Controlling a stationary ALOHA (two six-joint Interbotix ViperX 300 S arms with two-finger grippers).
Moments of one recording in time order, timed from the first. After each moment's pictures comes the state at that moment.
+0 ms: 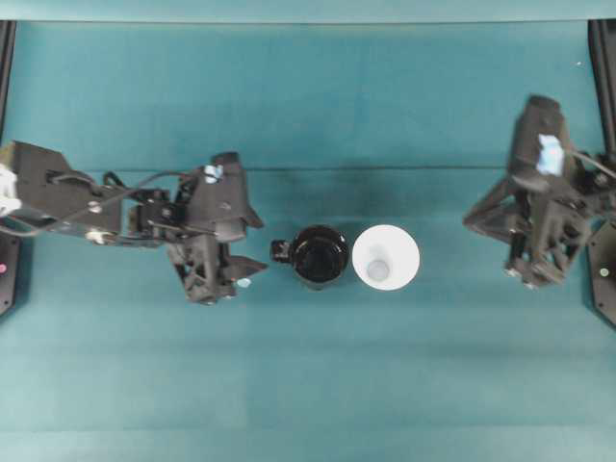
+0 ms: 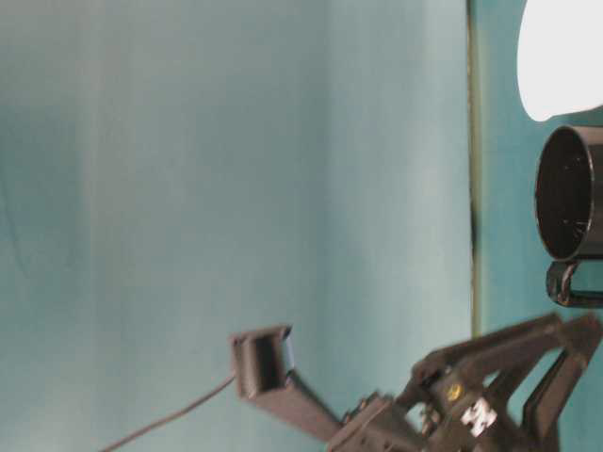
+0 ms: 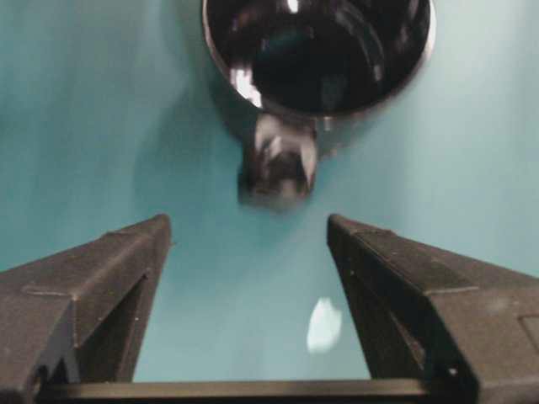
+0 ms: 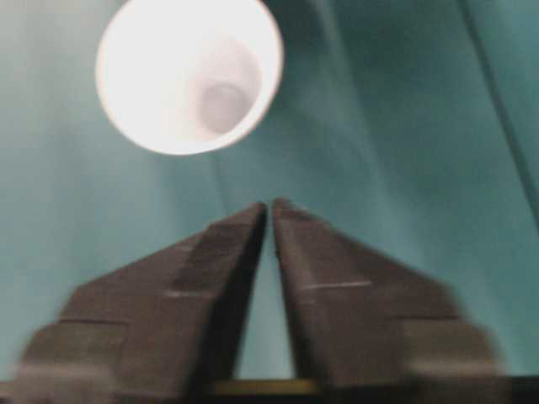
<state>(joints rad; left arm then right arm) 0.06 -0.02 0.81 0.01 -0.05 -0.08 -0.12 -0.60 0.94 0.03 0.56 0.21</state>
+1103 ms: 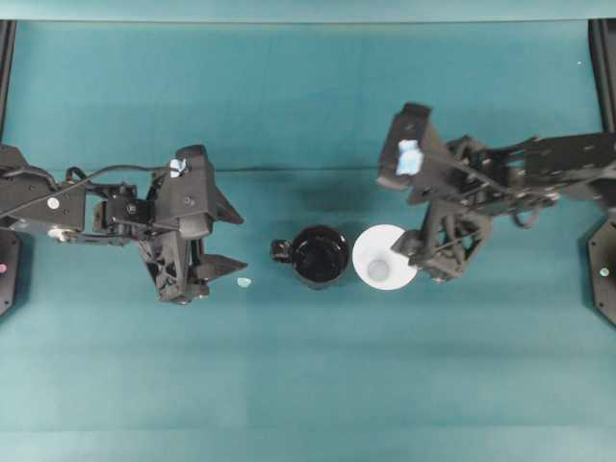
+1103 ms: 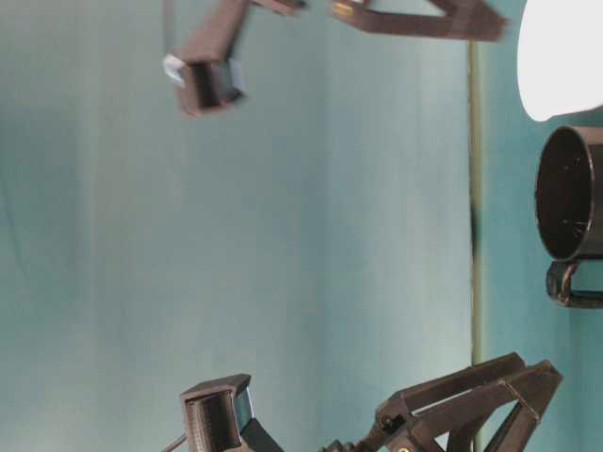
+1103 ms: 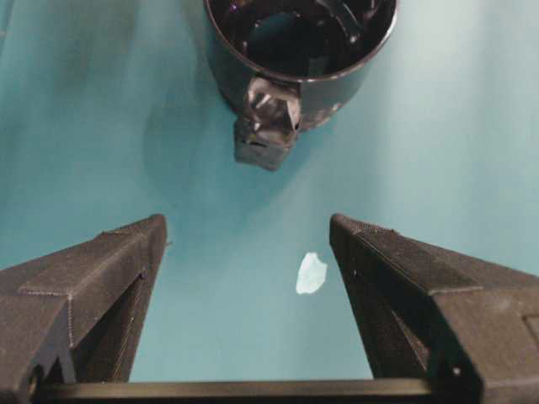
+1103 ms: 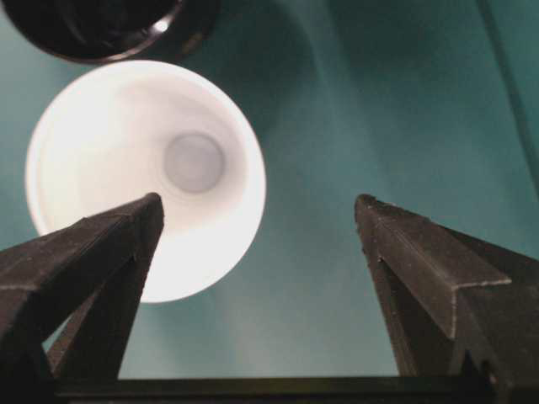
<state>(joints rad) 0.06 -0.13 0.87 0.01 -0.03 -0.08 -0.12 -0.15 0.69 0.02 0.60 0.23</state>
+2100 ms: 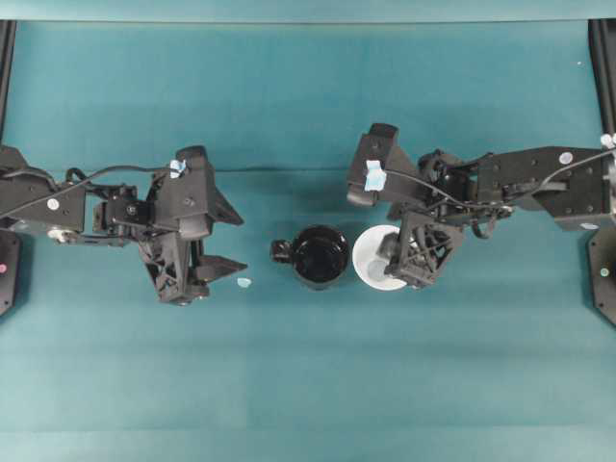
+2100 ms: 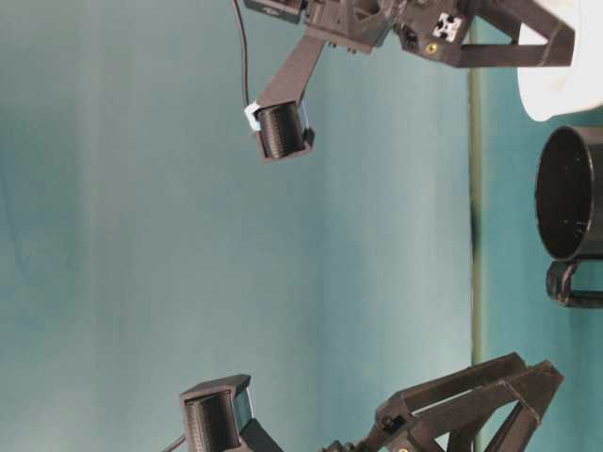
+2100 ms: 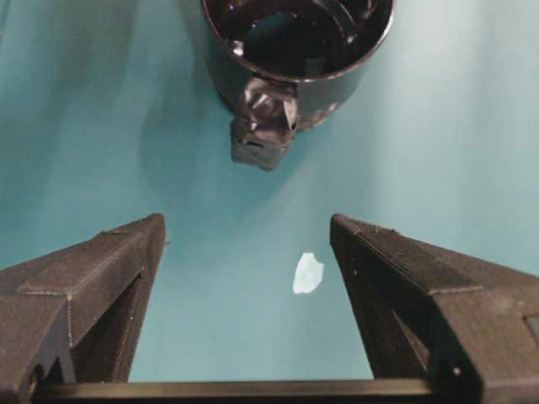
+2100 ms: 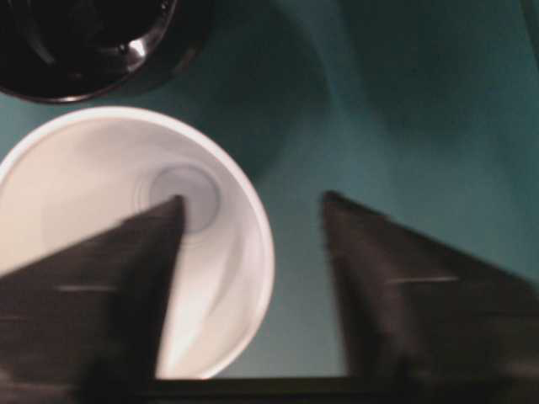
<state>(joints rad) 0.05 -0.13 0.87 0.02 -0.03 -0.09 -0.12 -0.03 0.66 0.01 0.56 0.23</state>
